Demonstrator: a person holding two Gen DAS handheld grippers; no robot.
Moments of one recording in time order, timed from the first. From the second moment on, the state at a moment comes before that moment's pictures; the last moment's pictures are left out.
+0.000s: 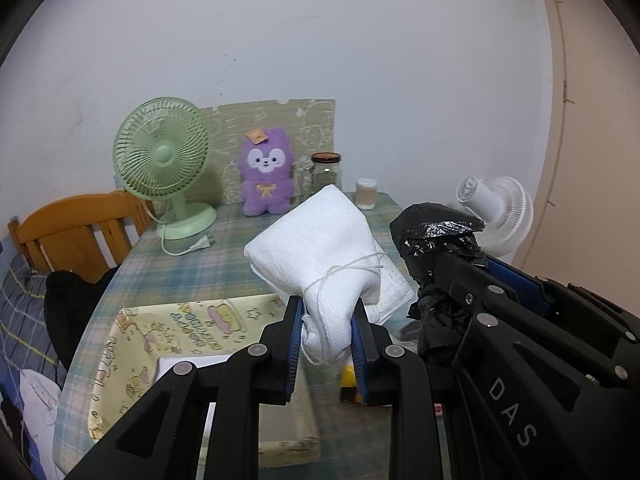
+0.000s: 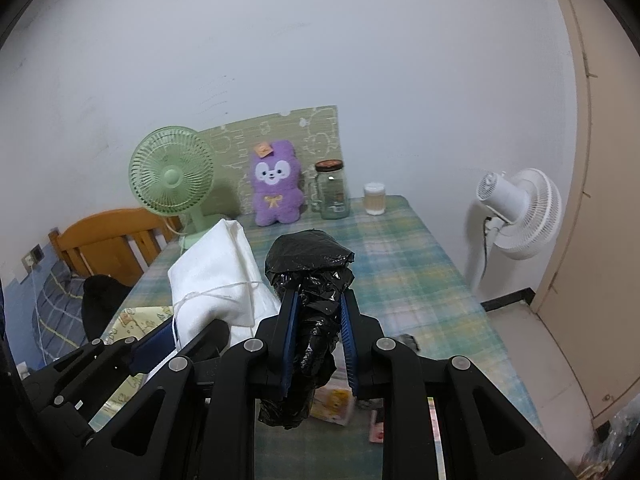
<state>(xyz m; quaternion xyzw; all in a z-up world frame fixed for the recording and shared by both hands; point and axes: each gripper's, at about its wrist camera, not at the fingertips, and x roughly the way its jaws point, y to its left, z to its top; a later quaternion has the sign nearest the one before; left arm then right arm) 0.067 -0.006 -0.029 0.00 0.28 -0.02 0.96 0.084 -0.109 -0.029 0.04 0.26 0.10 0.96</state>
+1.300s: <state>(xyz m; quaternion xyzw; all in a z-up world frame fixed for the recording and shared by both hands) 0.089 0.119 -0.106 -0.02 0.39 0.04 0.92 0.125 0.024 -0.108 0.02 0.36 0.18 0.92</state>
